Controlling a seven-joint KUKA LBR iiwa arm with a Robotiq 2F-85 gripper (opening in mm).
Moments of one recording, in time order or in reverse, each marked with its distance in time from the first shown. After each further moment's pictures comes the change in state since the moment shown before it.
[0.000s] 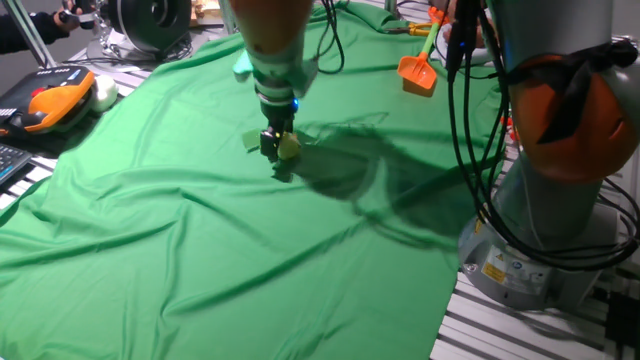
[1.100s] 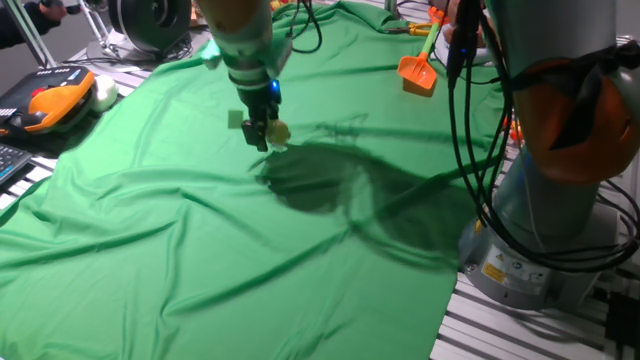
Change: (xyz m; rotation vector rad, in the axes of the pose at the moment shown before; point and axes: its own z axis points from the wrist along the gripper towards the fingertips) arm -0.020 0.035 -0.084 0.032 0.131 -0.045
